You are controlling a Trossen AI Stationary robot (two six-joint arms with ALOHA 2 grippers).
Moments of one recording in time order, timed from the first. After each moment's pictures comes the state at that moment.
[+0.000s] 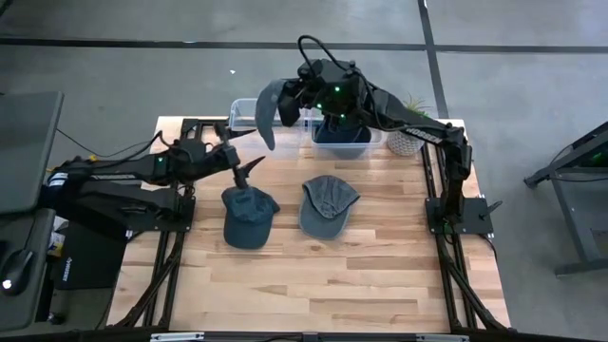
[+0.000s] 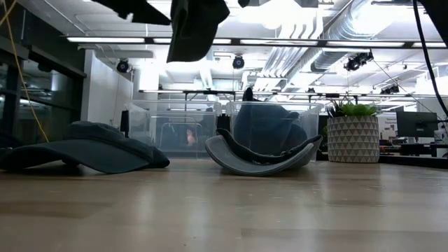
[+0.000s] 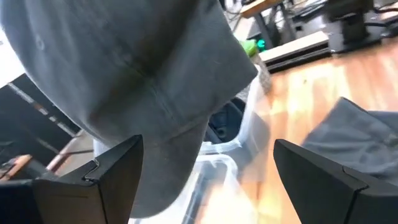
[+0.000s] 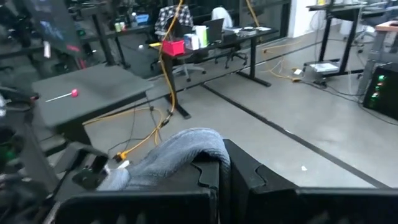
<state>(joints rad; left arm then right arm) 0.09 0.83 0.77 -0.08 -0.44 0.49 -0.28 1.89 2.18 -0.43 0.26 0.18</state>
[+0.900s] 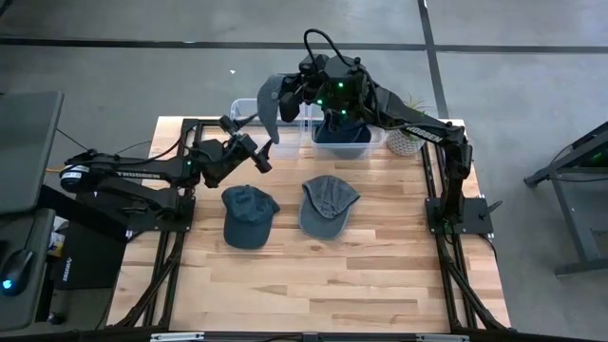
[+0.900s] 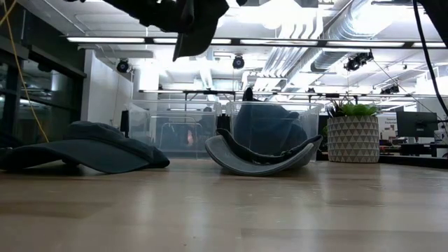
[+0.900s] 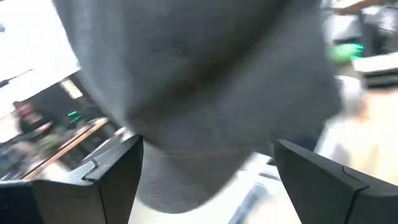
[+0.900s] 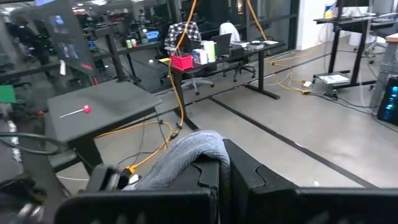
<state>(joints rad) 0.09 1.06 0.77 0.32 -0.77 0.49 -0.29 1.89 2.18 -0.35 0.20 0.18</state>
